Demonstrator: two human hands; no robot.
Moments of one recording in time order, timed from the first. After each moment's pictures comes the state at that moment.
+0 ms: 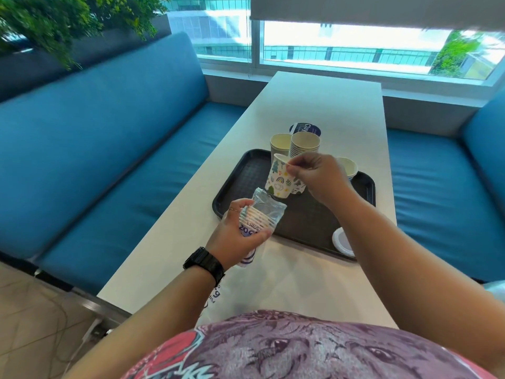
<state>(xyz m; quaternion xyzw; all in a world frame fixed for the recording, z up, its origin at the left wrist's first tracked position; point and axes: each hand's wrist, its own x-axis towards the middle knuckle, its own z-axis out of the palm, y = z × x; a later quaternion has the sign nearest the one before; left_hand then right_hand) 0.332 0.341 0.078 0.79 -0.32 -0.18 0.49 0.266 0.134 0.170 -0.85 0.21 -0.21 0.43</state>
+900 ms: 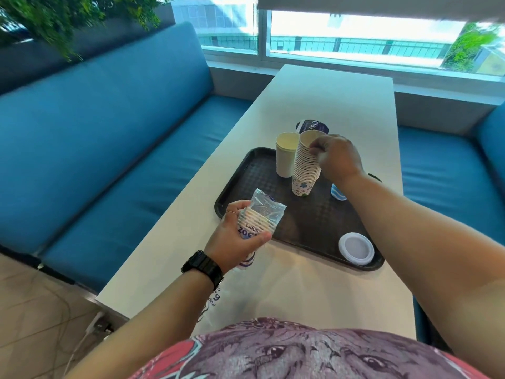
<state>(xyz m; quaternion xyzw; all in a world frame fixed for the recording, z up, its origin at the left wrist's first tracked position) 0.345 0.340 0.069 0.78 -0.29 -0.19 0.51 0.316 0.066 0.157 -0.93 0.24 -0.22 0.19</state>
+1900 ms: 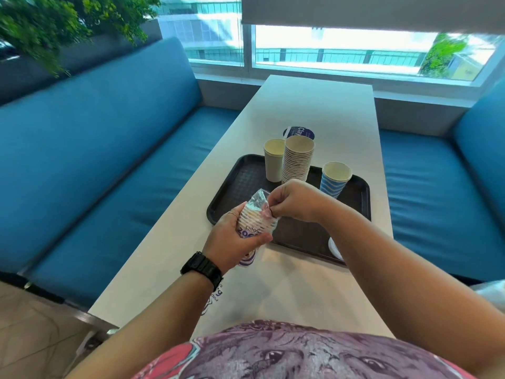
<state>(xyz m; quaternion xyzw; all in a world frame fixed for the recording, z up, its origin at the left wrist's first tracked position) 0.338 0.328 0.088 0.78 -0.31 -0.20 0.51 0.271 0.151 0.172 -0.93 0.09 0.05 0.35</state>
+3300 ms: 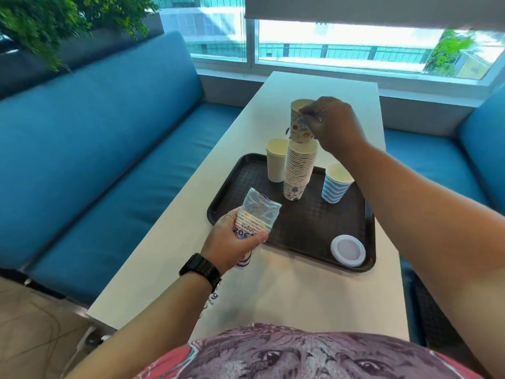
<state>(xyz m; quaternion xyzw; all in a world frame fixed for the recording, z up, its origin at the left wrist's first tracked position) 0.343 0.327 0.087 0.77 -0.28 -0.21 0.54 0.321 0.056 0.227 -0.93 0.15 -0.29 0.14</state>
